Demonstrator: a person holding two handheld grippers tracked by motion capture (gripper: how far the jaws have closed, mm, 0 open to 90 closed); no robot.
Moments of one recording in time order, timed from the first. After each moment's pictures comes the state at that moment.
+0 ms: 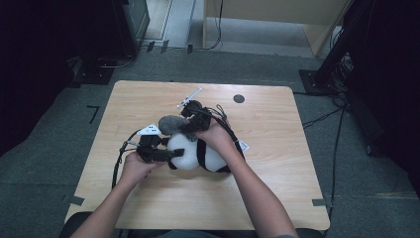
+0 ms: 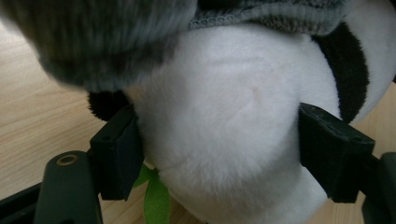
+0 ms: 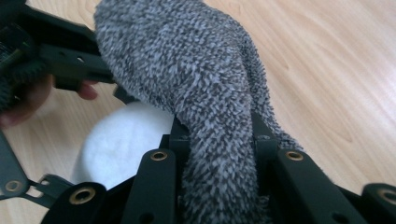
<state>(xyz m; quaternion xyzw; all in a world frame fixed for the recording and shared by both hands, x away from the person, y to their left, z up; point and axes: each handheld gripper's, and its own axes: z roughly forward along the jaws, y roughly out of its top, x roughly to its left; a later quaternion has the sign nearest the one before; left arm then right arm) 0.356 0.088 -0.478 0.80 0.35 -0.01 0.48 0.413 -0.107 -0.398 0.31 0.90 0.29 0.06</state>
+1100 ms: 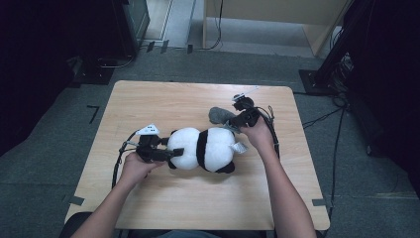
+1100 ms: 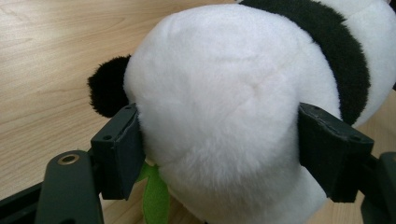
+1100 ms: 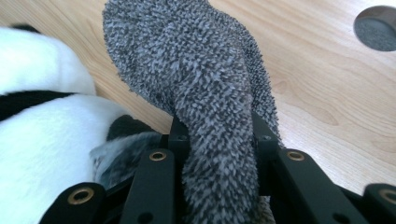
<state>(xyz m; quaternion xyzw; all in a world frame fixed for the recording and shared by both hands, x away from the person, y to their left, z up) 0.357 0.090 -0.480 0.80 0.35 -0.01 0.49 0.434 -0.257 -0.417 0.47 0.83 0.28 0.06</state>
